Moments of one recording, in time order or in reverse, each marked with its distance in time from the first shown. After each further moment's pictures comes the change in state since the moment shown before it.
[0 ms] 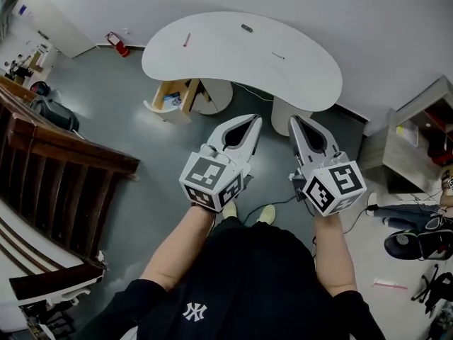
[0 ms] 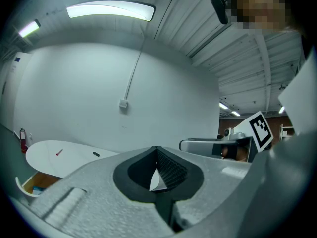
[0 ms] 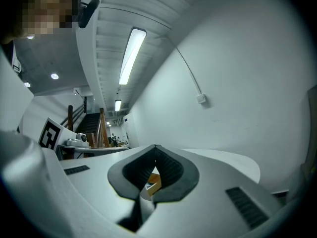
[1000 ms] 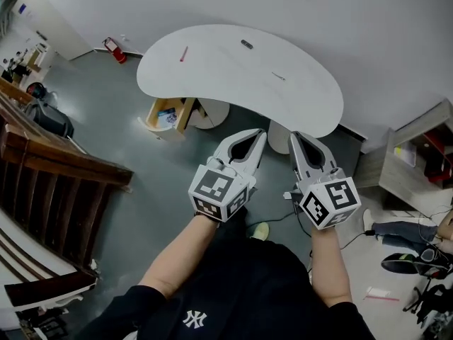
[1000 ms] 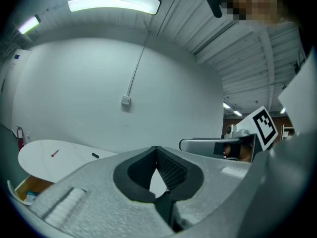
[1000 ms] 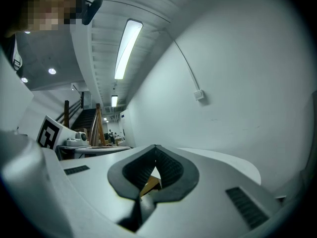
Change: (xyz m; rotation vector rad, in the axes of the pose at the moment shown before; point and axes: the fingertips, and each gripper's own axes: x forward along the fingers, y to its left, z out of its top) left arm 0.068 0.045 -0.007 -0.007 0.006 0.002; right arm 0.059 -0.049 -0.002 -0.022 0.036 -0.030
